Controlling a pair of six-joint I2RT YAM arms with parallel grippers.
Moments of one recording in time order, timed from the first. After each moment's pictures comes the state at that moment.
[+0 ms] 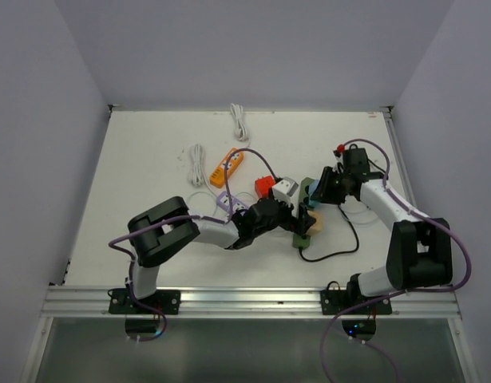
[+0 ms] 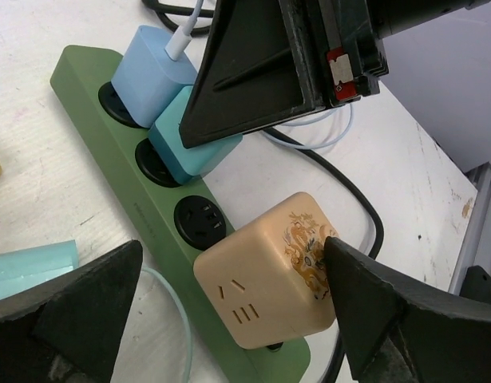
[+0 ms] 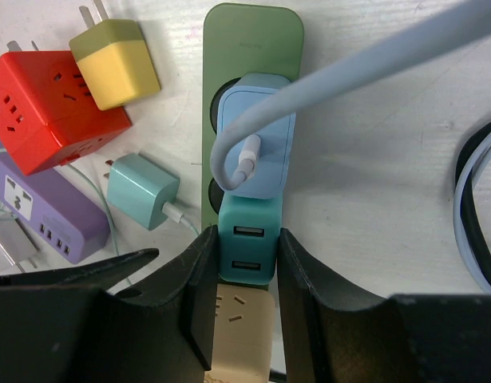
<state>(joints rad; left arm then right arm) -1.07 1.94 0.94 0.72 -0.12 -0.49 0.08 1.45 0.90 -0.46 -0.27 0.38</state>
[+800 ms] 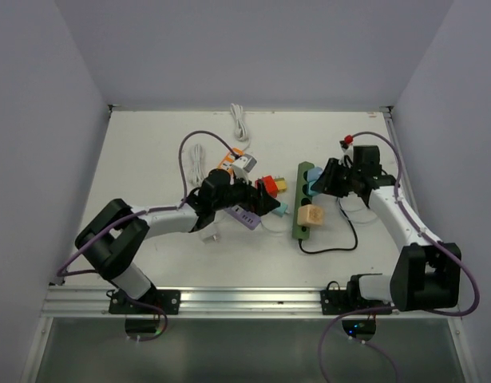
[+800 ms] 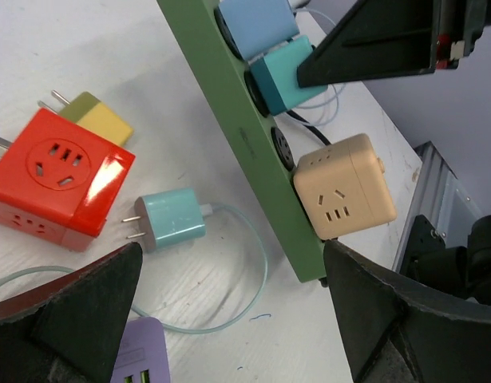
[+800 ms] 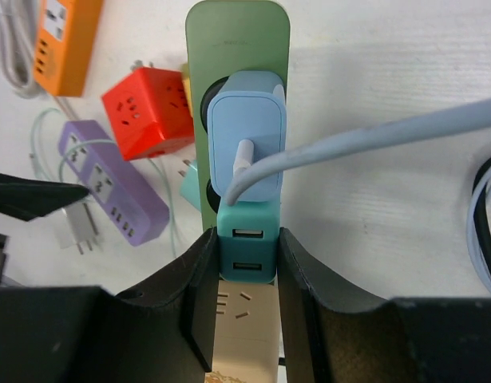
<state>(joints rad) -0.74 1.59 0.76 0.54 0.31 -0.49 0.06 1.31 0.90 -0.46 -0.36 0.37</state>
